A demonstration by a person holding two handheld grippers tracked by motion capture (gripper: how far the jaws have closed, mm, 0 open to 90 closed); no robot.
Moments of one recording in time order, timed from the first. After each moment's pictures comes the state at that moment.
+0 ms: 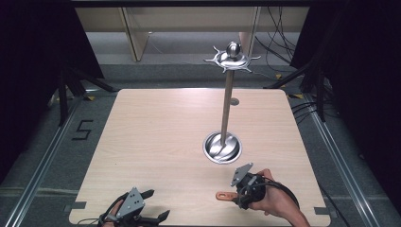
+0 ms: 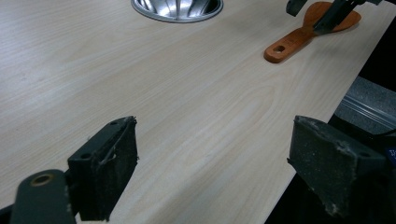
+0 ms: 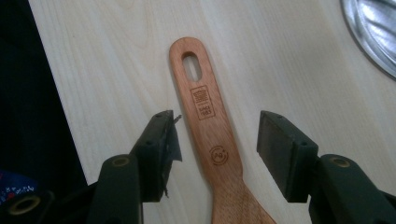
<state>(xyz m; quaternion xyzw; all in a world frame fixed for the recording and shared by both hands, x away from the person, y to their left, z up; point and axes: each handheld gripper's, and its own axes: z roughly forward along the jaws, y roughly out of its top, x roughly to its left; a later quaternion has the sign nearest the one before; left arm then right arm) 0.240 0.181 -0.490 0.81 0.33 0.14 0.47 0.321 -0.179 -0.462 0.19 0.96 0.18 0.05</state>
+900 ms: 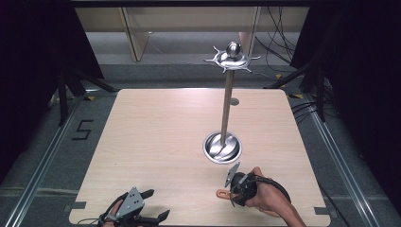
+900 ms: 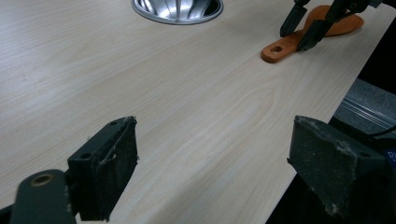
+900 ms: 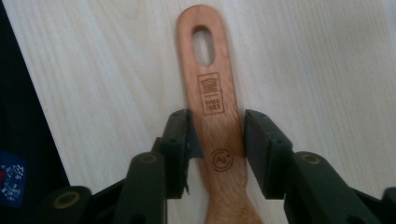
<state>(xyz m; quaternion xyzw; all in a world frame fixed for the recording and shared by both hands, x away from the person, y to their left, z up) 0.240 0.181 -0.489 0.81 0.33 0.14 0.47 0.334 -0.164 -0.476 0.17 0.98 0.10 0.03</state>
